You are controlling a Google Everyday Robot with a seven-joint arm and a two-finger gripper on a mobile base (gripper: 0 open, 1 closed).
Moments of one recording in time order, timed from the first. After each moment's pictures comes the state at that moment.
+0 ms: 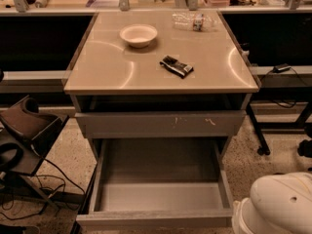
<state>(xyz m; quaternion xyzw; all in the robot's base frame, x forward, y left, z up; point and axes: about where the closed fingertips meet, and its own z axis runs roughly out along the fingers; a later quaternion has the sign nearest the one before) 0.284 -0.206 0.577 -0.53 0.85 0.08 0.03</state>
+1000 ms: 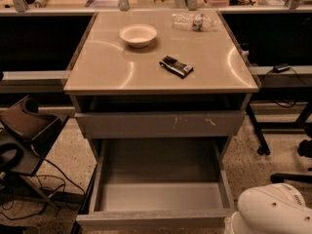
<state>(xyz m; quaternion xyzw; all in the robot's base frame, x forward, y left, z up) 0.252 -0.198 0.519 -0.54 0.83 0.12 -0.01</state>
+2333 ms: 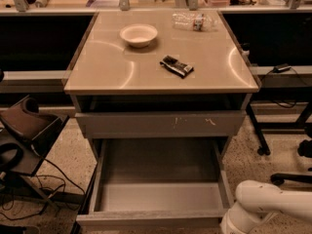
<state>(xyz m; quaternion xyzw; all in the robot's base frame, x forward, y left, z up) 0.291 -0.206 0.393 -0.50 0.84 0.23 -0.04</state>
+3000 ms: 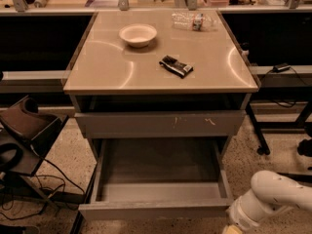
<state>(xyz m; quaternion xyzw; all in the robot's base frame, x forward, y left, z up) 0.333 -0.229 0.422 -0.46 0.86 0.22 0.03</state>
